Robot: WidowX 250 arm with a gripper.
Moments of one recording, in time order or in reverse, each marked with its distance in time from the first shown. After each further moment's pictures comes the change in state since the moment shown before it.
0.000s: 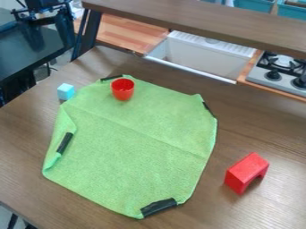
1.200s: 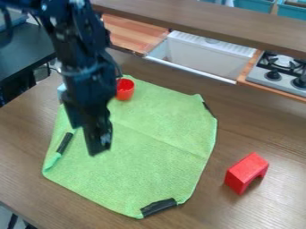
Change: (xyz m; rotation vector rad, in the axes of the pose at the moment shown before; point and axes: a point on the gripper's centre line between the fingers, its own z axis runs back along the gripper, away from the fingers) arm -0.156 -0.113 -0.061 0.244 -0.068 -0.849
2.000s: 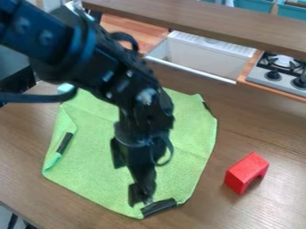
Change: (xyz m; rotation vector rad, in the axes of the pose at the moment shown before) arm 0.027 -0.057 -0.052 0.110 0.007 -0.131
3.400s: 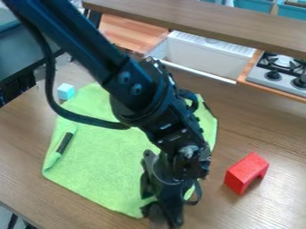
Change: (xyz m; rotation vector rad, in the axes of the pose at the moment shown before) arm 0.021 -0.024 -0.044 0.052 0.061 -0.023
